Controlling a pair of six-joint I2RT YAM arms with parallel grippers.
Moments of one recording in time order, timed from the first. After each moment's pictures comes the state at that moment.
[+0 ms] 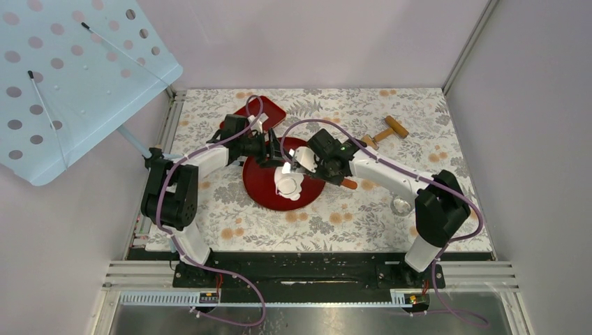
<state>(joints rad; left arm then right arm) -0.25 1.74 1.06 -0.08 0.89 -0.61 0.76 1.70 1.31 -0.82 0.12 -0.56</state>
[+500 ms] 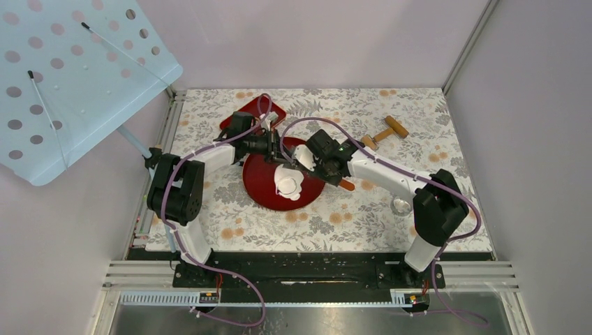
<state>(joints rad) -0.29 1.81 1.10 0.01 1.06 -0.68 0.78 1.71 1.31 -0.80 0.13 -0.50</state>
